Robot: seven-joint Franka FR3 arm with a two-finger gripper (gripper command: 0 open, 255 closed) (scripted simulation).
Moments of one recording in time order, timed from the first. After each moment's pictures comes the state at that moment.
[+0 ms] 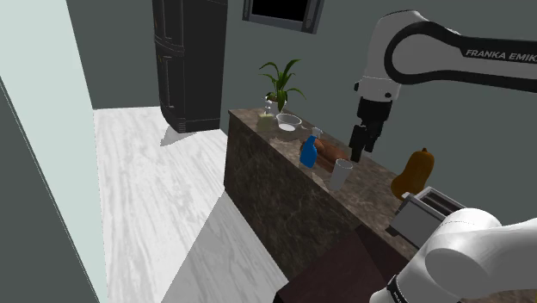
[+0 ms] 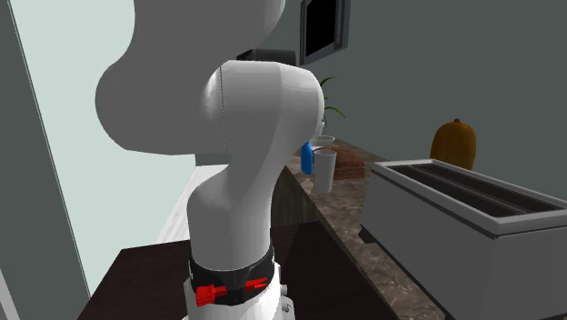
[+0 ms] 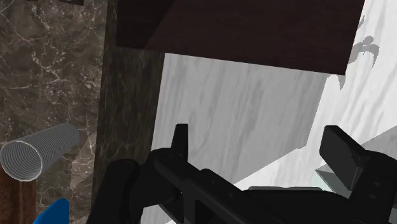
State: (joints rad) arm -0.01 -0.75 0.04 -2.40 -0.03 1.51 -0.10
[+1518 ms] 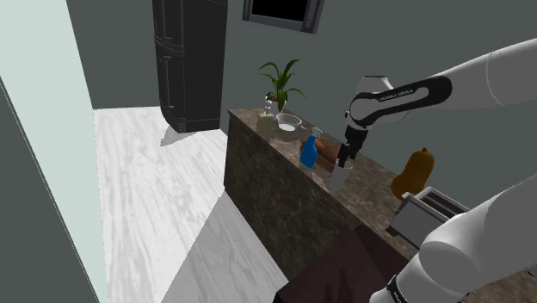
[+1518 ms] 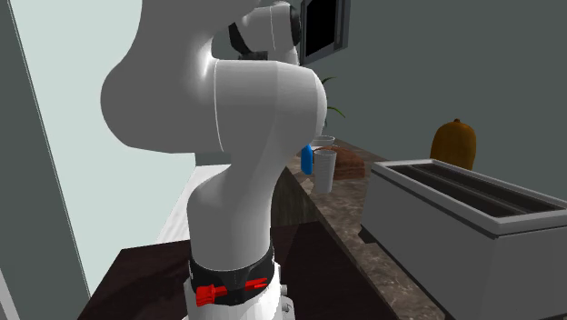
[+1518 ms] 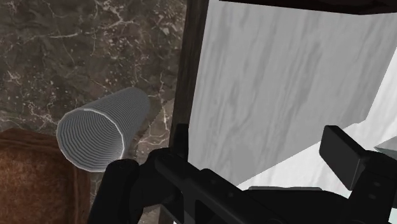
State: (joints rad) arm -0.14 -0.27 -0.27 -2.43 -0.19 2.15 -0.39
